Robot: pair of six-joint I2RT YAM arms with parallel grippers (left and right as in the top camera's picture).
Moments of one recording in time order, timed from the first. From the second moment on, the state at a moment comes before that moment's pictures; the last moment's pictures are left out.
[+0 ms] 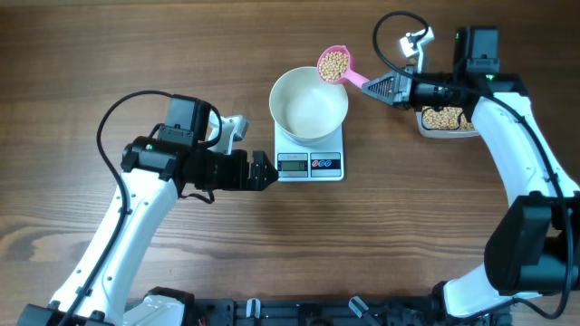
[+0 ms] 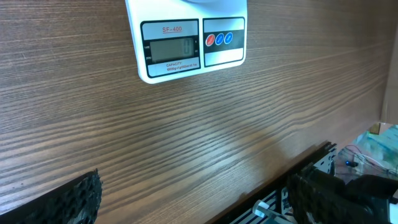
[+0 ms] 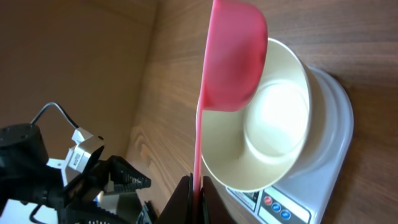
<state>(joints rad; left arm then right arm) -0.23 1.34 1.03 -0.95 0.54 -0.20 -0.01 1.74 1.33 -0.60 -1.04 0.21</state>
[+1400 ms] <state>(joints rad) -0.23 1.34 1.03 -0.95 0.54 -0.20 0.25 1.63 1.33 -0.70 -0.36 -0.22</state>
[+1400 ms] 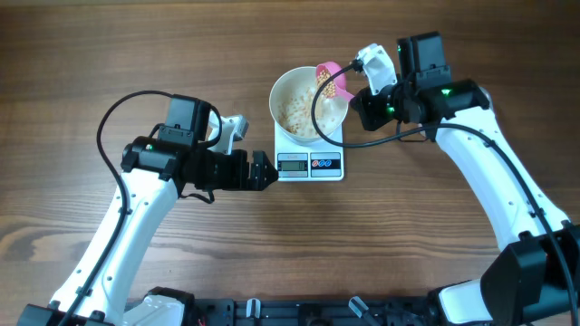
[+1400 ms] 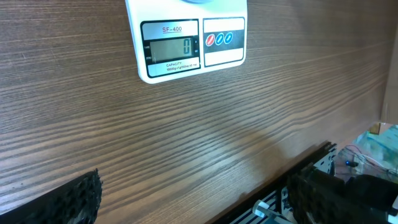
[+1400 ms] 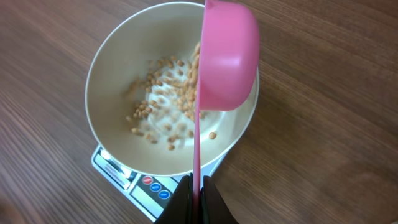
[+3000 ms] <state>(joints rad) -0.23 1.34 1.03 -0.95 0.54 -0.20 -0.03 1.47 1.37 -0.72 -0.27 -0.13</state>
